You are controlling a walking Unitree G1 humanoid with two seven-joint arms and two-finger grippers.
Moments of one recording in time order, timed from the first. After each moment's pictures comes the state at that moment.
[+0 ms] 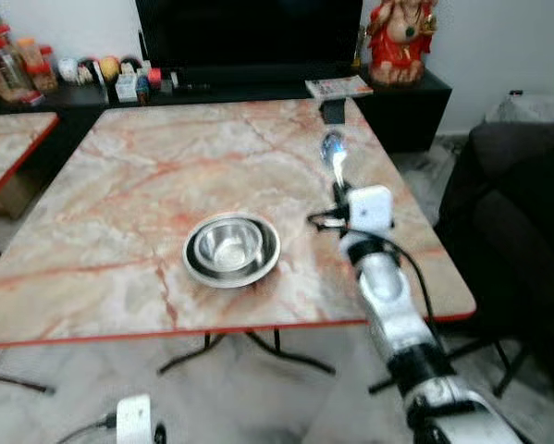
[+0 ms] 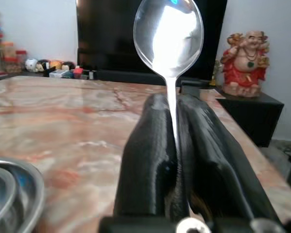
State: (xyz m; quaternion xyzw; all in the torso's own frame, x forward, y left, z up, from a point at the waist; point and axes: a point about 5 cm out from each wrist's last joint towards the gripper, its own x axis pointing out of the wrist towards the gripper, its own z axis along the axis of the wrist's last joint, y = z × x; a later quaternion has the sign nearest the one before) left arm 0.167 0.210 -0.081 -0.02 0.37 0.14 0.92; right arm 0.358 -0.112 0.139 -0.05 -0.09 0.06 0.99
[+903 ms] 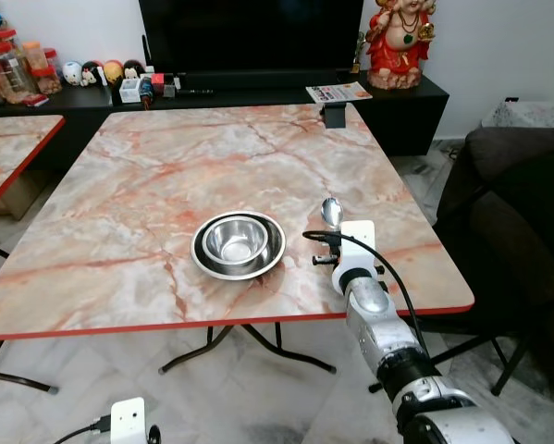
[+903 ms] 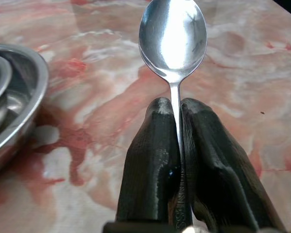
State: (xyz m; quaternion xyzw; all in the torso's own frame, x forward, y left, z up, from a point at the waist) left arm 0.166 0.218 -0.080 -0.01 0.38 0.15 0.91; right arm 0.355 -0.110 0.080 -0.02 0.13 0.03 0.99
